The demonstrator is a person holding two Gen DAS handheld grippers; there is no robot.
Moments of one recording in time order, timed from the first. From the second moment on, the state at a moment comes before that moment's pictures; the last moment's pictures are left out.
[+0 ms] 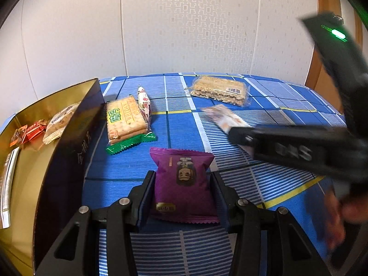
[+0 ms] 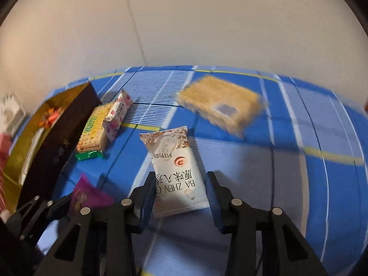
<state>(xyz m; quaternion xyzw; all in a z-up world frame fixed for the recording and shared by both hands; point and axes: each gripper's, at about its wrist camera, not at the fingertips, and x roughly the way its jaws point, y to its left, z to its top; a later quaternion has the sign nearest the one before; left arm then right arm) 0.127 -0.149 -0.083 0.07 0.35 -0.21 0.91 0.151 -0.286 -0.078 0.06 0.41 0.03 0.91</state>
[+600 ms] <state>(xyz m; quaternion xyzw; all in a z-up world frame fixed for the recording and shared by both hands) 0.119 -0.153 -0.067 0.05 0.39 -0.23 0.89 0.115 -0.294 -0.084 0.11 0.36 0.04 0.93</state>
